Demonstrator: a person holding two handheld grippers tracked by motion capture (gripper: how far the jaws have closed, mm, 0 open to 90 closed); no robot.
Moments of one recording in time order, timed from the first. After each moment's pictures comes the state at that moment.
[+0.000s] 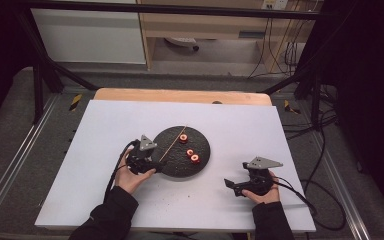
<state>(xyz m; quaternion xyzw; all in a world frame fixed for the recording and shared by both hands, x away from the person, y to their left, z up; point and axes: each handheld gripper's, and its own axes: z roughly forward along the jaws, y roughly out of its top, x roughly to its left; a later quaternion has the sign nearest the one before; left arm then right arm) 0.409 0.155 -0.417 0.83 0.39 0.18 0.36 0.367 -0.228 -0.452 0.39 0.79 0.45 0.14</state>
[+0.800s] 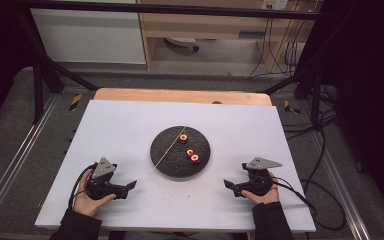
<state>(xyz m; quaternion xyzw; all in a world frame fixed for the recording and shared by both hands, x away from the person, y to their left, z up) 0.351 0.256 -0.449 0.81 0.39 0.19 0.40 0.367 -0.227 -0.454 0.39 0.79 0.45 0.14</state>
